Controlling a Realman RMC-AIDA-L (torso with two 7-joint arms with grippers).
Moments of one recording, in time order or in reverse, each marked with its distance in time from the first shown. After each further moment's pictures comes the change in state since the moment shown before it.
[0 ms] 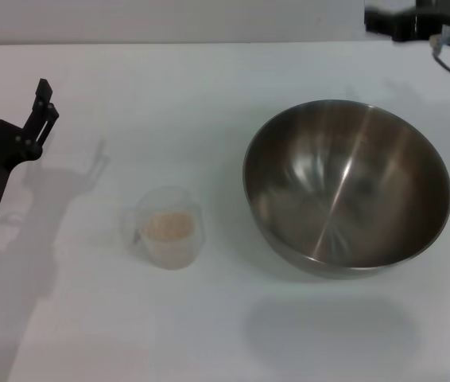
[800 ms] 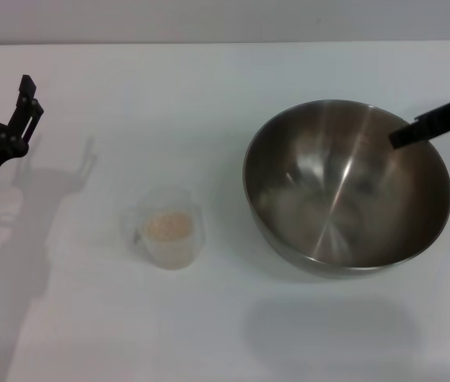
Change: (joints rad) left arm 0.010 -0.002 -0.035 0.000 -0.002 0.010 -0.008; right arm 0.281 -0.005 0.280 0.176 -0.019 0.702 -0.215
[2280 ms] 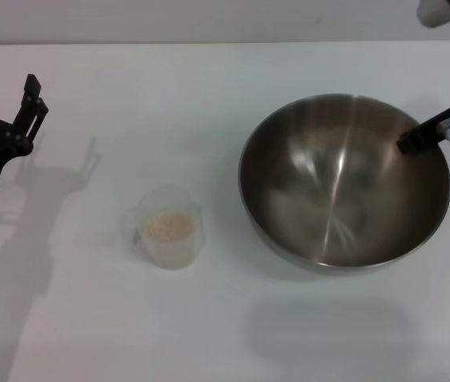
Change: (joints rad) left arm -0.008 -0.003 0.000 0.000 0.000 -0.012 -0.002; right arm 0.075 0.002 0.016 0.182 -0.015 -0.066 -0.105
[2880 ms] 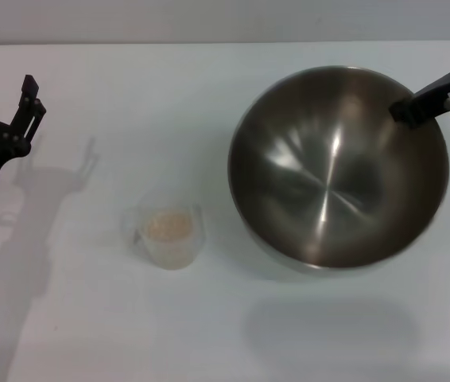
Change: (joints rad) left arm 0.005 0.001 0.000 0.000 0.000 0.006 0.003; right arm -0.078 0.001 0.013 -0.178 0.116 -0.005 -0.095
